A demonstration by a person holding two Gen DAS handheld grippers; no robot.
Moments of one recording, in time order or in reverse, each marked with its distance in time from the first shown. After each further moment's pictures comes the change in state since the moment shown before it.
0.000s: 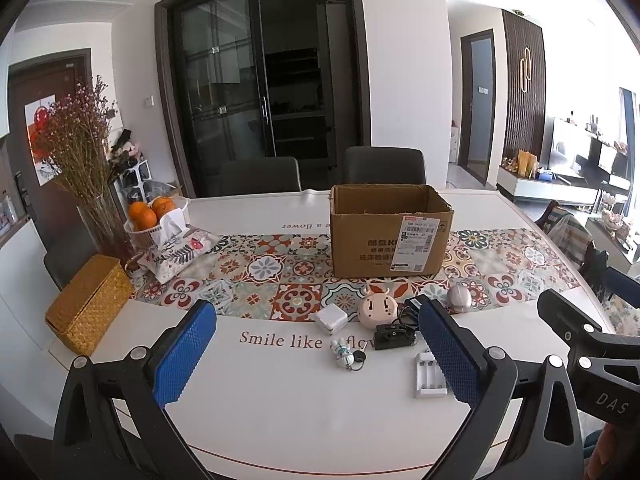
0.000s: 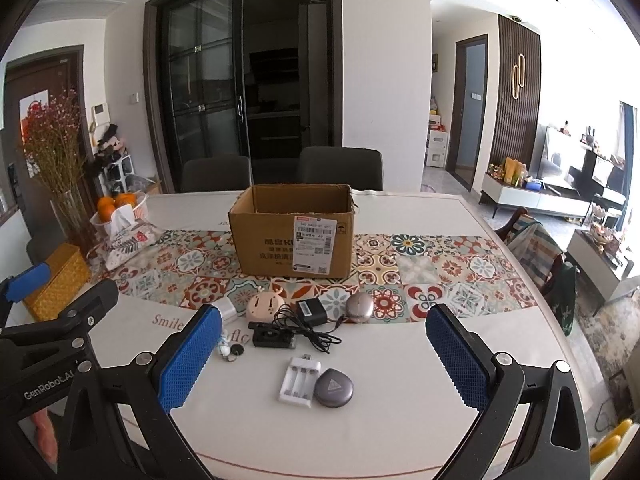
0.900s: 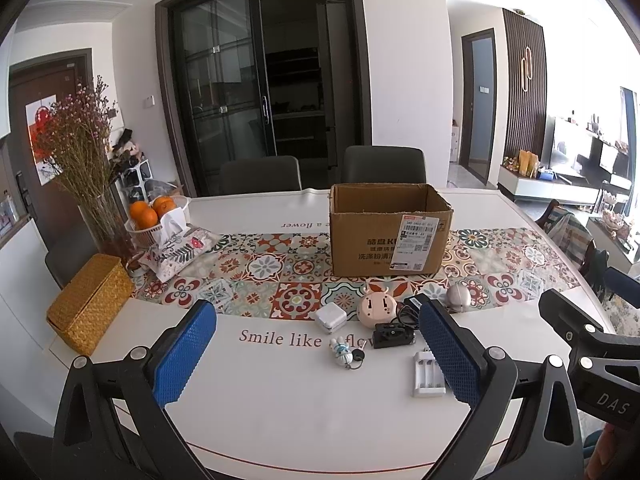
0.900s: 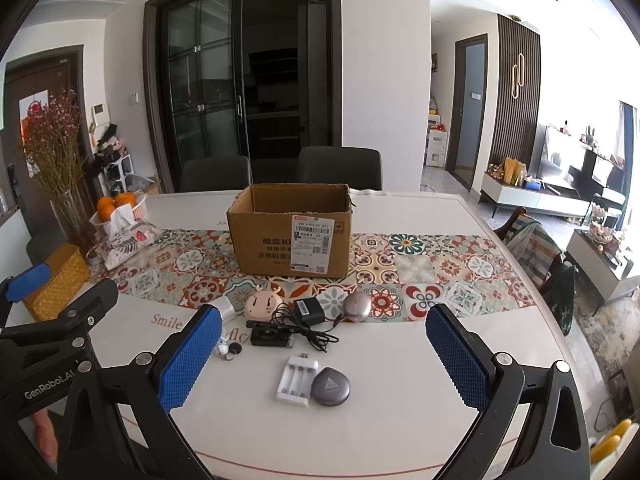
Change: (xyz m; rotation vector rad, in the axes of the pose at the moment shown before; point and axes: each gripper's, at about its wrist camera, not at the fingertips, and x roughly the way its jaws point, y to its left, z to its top) left arm -0.004 -0.002 -0.001 -0.002 -0.001 0.005; right arm -0.001 -0.003 0.000 0.002 -0.001 0.001
